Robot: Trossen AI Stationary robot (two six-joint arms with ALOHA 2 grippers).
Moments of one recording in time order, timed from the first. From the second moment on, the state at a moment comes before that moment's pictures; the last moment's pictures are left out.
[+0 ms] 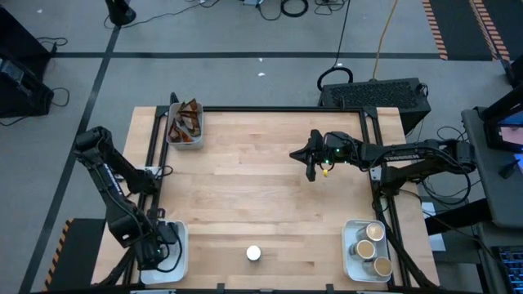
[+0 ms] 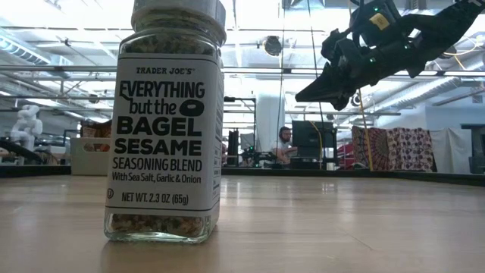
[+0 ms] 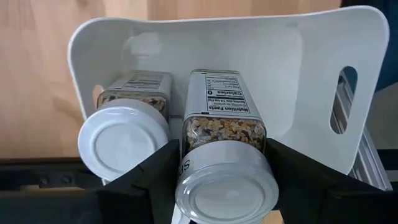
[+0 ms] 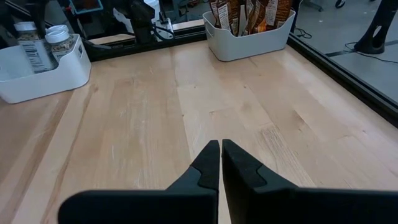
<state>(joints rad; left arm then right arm) -1.03 1.35 1.05 -1.12 0.12 -1.09 -0.25 1.21 0.49 0.38 -0.11 0.11</state>
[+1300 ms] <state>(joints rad) -0.95 1.42 1.05 -1.17 0.25 -1.04 -0.25 1.21 0.49 0.37 -0.11 0.11</state>
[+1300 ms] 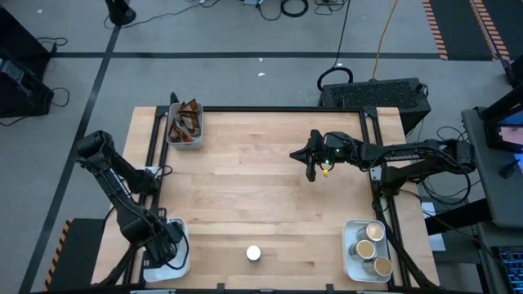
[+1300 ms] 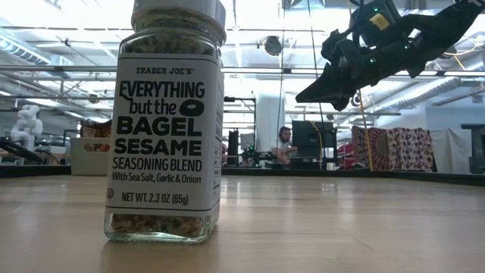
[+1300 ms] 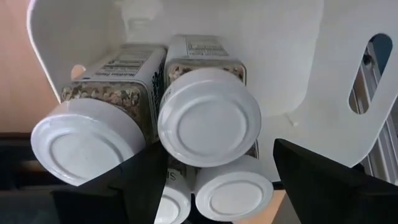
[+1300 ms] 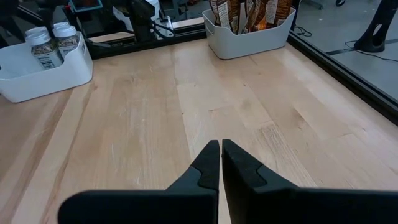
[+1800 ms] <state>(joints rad) -0.90 1.35 1.19 -1.29 0.22 -1.07 -0.25 1.21 0.49 0.37 -0.11 0.11</state>
